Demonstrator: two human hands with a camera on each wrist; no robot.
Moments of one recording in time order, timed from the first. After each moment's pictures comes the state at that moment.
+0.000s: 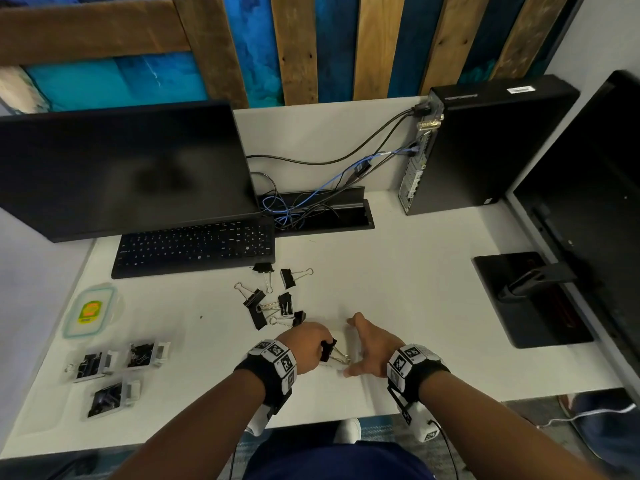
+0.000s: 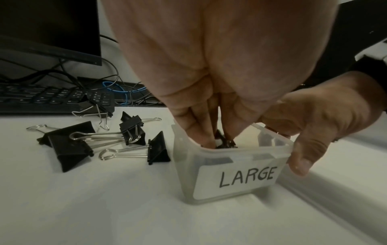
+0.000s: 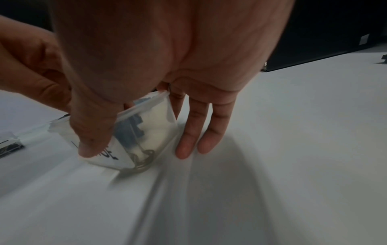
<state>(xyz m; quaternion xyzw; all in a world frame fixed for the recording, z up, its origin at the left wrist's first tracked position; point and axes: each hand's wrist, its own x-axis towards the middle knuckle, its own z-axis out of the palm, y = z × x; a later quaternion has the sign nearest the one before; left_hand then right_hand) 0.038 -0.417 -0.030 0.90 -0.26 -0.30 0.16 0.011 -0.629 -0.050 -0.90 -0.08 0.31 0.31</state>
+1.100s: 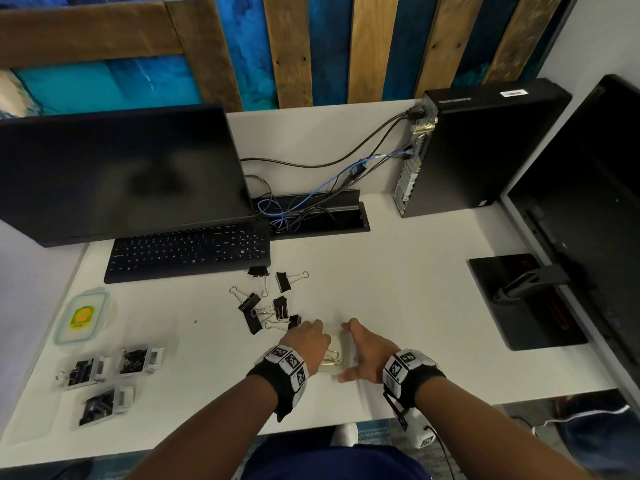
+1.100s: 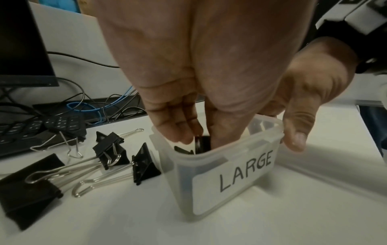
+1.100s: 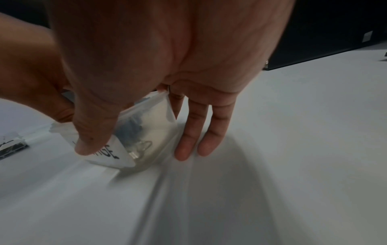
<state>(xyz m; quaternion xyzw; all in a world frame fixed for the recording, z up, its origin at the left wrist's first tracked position) 0.034 -0.441 -0.024 0.92 -0.30 -0.25 -0.06 0.009 -0.630 -0.057 -0.89 -0.08 0.31 0.32</state>
